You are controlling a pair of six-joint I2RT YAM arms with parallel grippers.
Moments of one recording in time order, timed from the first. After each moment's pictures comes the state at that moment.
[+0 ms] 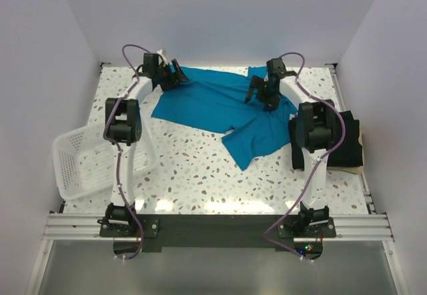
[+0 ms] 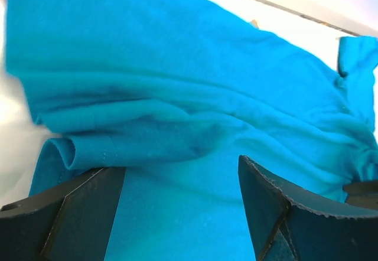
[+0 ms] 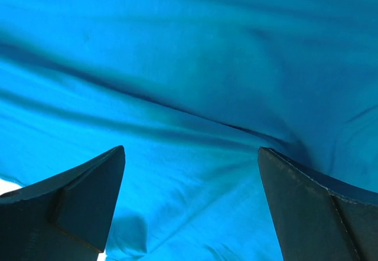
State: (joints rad) left arm -0.08 2.49 2.05 -0.27 0.40 -0.51; right arm 0.18 2.28 1.86 -0.68 -0.17 0.47
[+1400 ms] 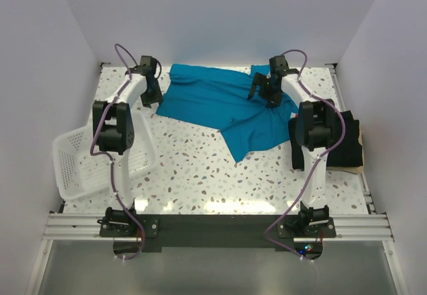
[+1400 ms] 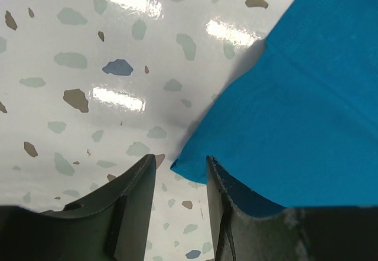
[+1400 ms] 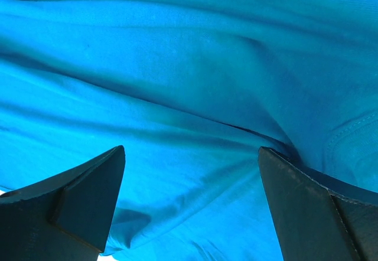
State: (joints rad) left arm -0.09 2.22 1.87 -0.78 -0.16 -0.41; right arm 0.14 2.35 1.97 -0.70 -0.15 0.45
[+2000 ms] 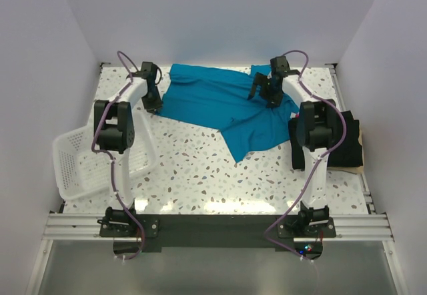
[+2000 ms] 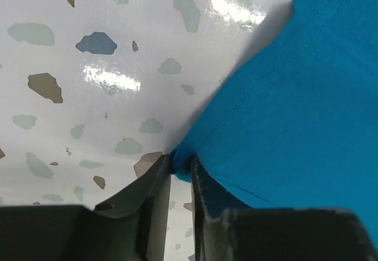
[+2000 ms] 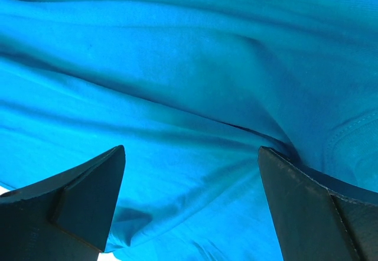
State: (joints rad) left arm -0.08 2.25 1.81 -0.78 -0.11 -0.41; right arm 0.14 2.33 1.94 -0.67 -0.17 0.46
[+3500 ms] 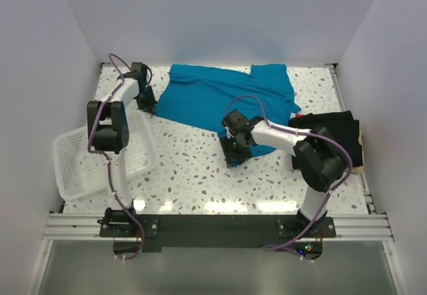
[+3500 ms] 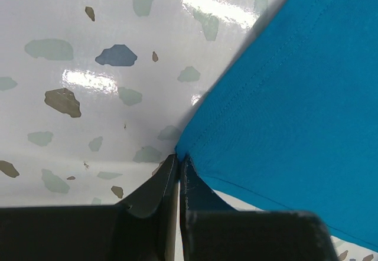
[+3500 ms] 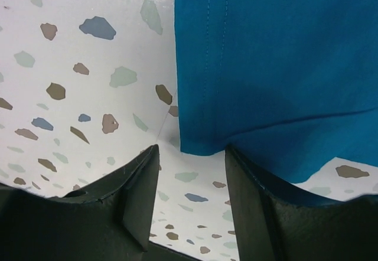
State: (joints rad) left arm -0.01 2.23 1.77 -0.73 0.02 -0.35; right arm 0.68 1.80 1.15 -0.65 -0.11 0.37
